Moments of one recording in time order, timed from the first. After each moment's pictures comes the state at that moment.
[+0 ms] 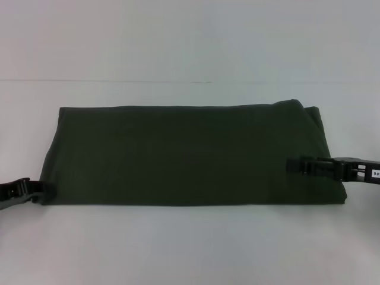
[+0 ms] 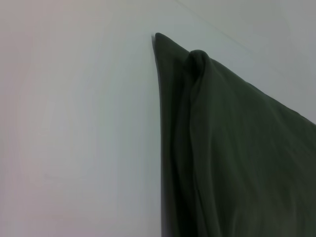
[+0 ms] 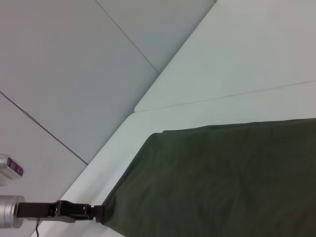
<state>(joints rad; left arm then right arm) -0.50 -2.02 0.35 0.72 2.49 1.31 -2.24 0.53 1.98 -0.73 -0.56 -1.93 -1.48 1.88</state>
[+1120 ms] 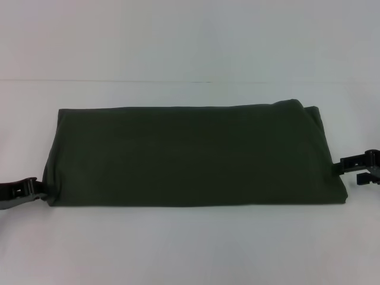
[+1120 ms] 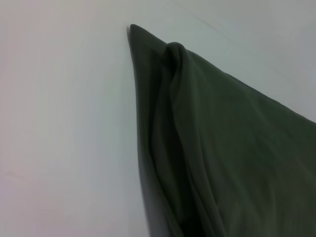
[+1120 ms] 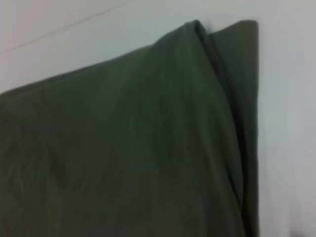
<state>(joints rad) -0.52 -2.02 0.36 0.72 2.49 1.35 -2.24 0.69 1.89 -0.74 -0.63 -2.46 -1.35 2.56</state>
